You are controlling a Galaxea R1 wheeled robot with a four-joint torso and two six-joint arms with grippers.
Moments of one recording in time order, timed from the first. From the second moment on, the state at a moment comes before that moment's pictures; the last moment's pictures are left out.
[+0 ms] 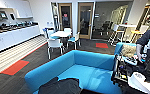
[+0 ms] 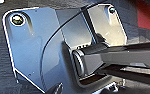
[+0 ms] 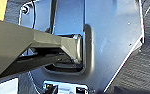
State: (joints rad) left arm 1.51 2.99 -2.71 1.09 -0.15 -0.94; right arm -1.57 3.08 -2.72 -0.10 0.08 -0.01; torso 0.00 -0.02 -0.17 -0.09
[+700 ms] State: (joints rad) left arm 1.50 2.98 -2.71 1.09 -0.15 -0.94; right arm -1.57 3.08 -2.72 -0.10 0.08 -0.01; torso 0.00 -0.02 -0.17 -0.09
